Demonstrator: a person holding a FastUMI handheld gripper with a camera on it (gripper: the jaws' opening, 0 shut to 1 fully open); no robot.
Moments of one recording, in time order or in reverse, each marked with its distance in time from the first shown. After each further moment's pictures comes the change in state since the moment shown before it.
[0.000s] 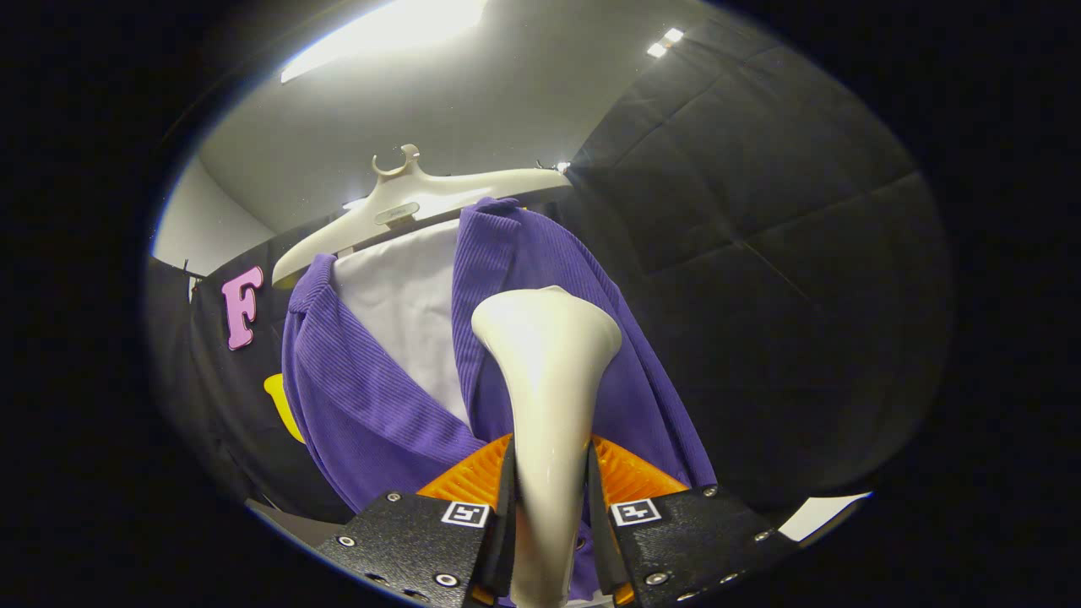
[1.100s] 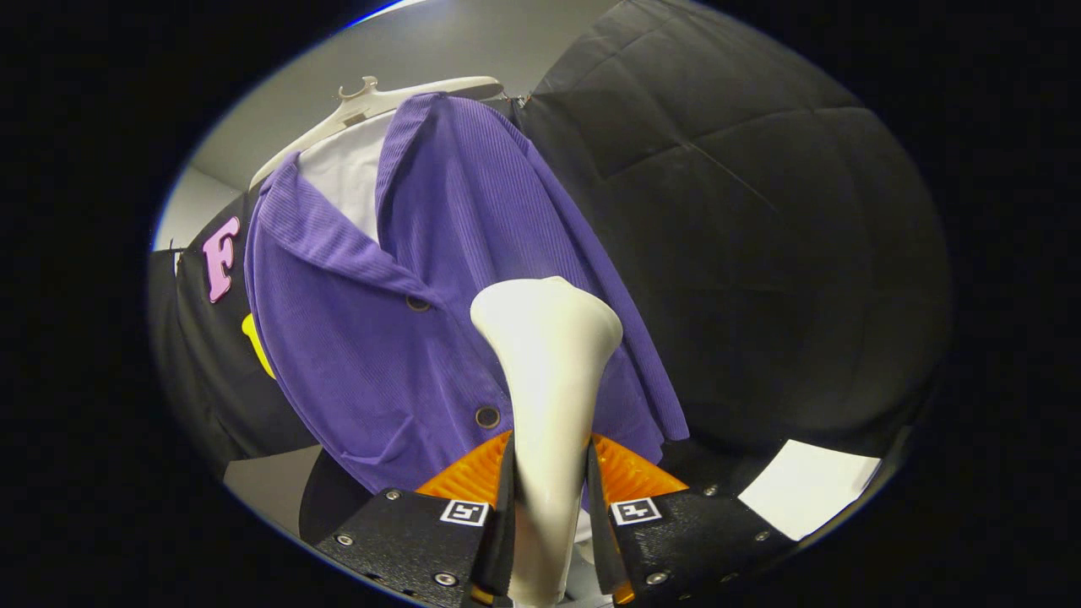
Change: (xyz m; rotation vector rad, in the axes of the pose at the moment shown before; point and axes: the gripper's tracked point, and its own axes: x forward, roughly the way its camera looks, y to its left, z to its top) arm -0.045 -0.069 -0.145 0.020 0.267 -0.069
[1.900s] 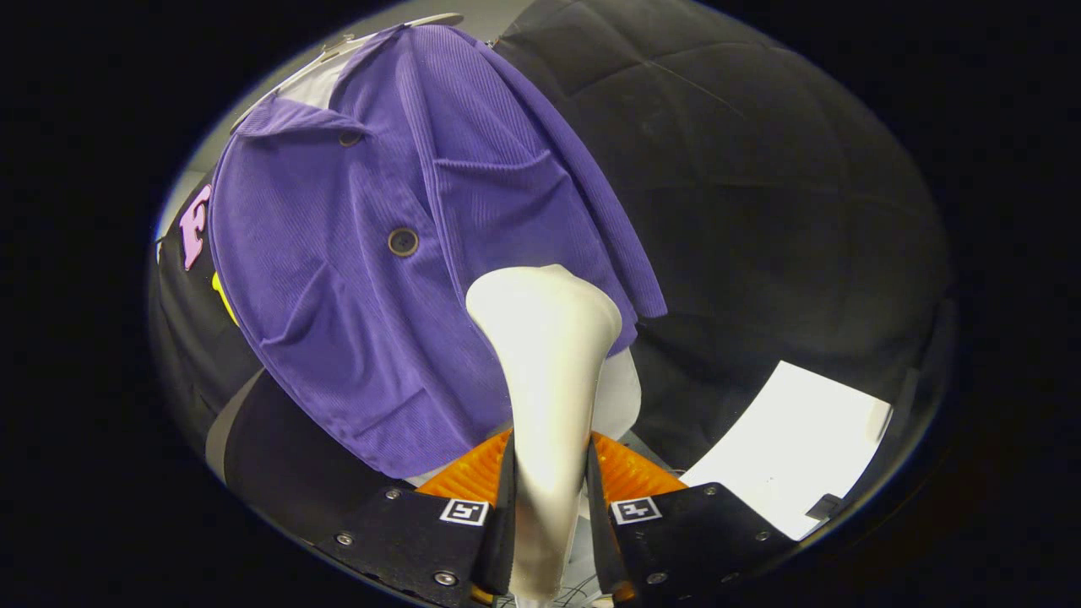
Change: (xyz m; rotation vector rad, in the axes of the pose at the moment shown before) arm 0.012 -0.048 -0.156 0.041 0.246 -0.085
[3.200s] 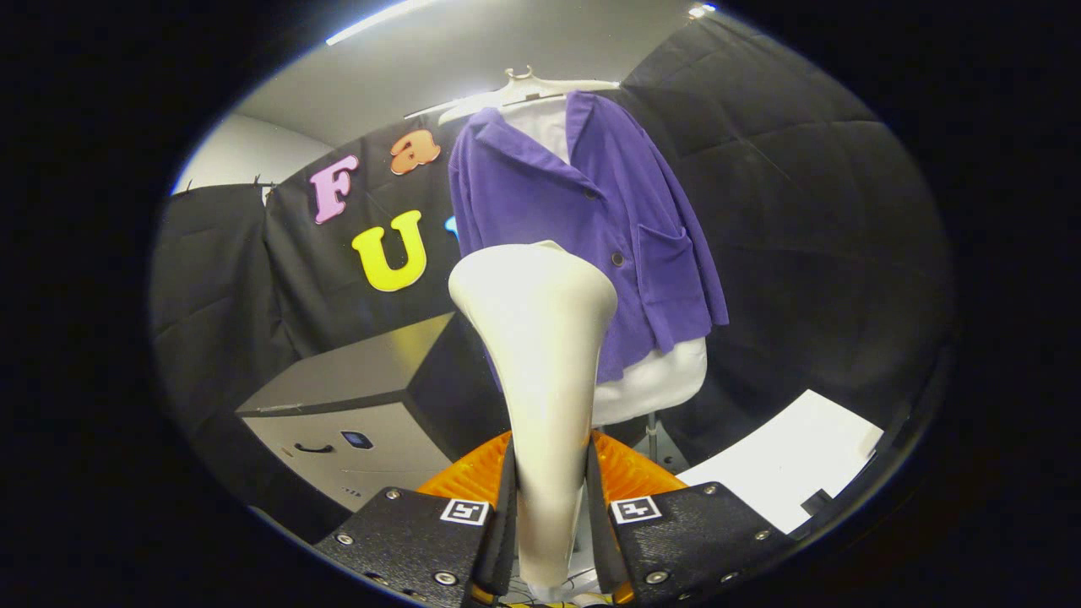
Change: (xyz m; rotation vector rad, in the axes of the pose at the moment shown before) arm -0.267 0.112 -0.070 -0.224 -0.164 0.308
